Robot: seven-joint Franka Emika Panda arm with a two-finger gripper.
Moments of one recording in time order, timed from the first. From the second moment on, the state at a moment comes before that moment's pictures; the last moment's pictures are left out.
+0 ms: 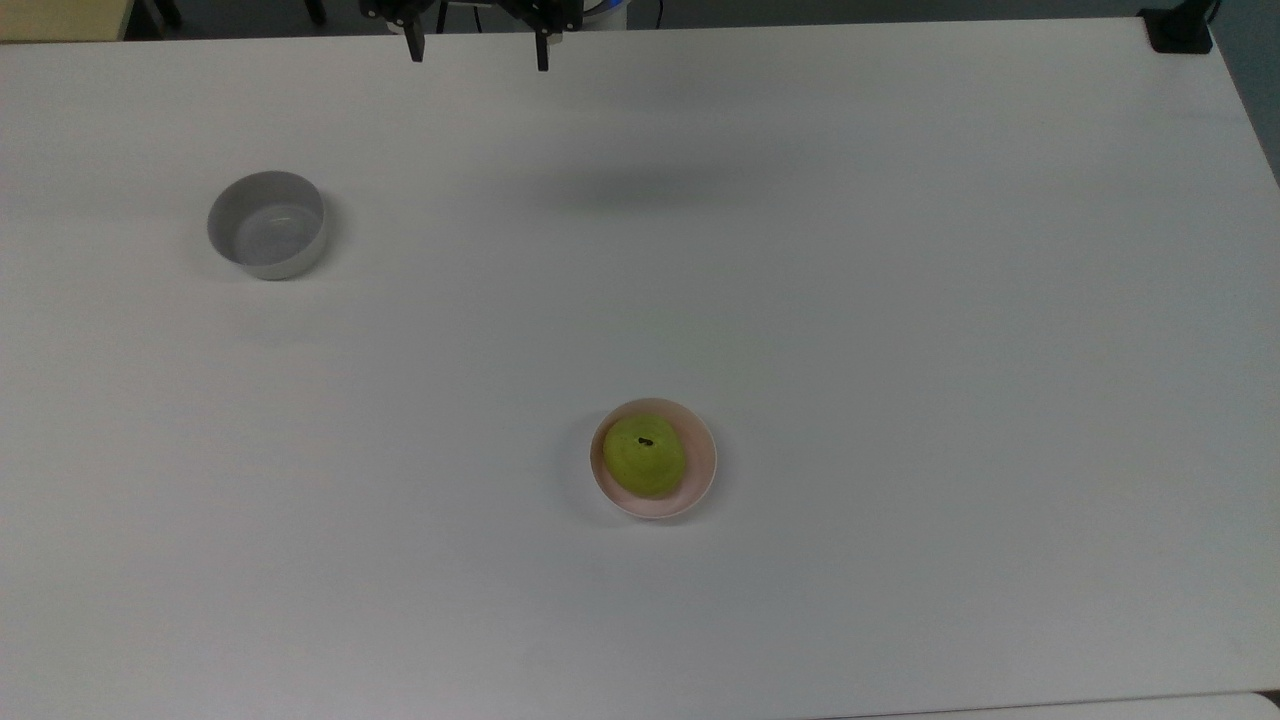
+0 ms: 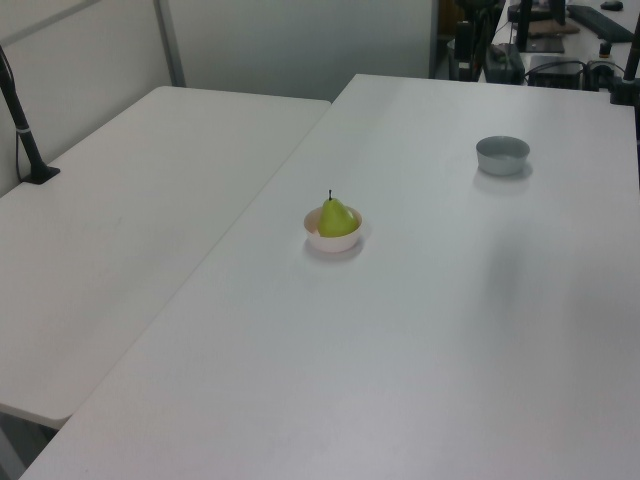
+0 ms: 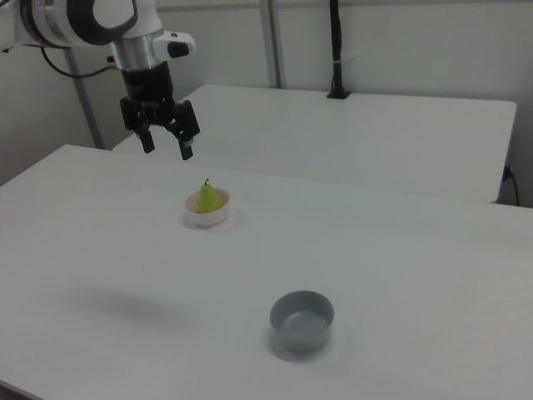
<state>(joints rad) 0.01 0.06 0.00 -1.53 -0.04 1.58 0.03</state>
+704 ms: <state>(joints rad) 0.00 0.06 0.00 -1.53 -0.04 1.58 -0.01</state>
